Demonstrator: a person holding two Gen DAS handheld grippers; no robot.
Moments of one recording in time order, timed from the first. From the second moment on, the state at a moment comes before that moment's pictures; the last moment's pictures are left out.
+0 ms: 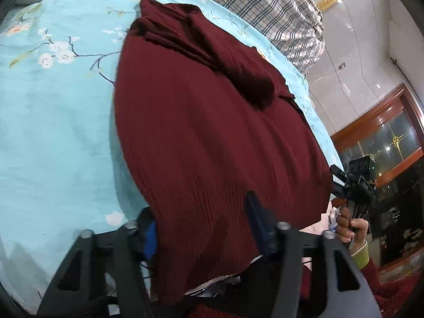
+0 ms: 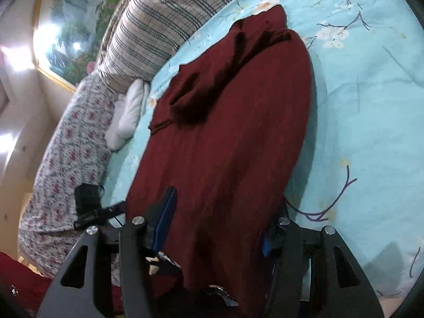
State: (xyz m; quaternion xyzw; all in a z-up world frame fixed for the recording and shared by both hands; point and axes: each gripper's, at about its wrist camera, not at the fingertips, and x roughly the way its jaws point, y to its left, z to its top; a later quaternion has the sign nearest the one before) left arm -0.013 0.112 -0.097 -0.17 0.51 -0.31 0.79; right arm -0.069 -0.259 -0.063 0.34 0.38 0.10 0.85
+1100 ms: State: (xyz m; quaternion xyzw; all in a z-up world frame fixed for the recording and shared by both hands) left arm 0.009 0.142 -0.009 -0.22 0.35 -0.29 0.86; right arm -0.090 -0.273 -0.001 0.35 0.27 0.13 0.89
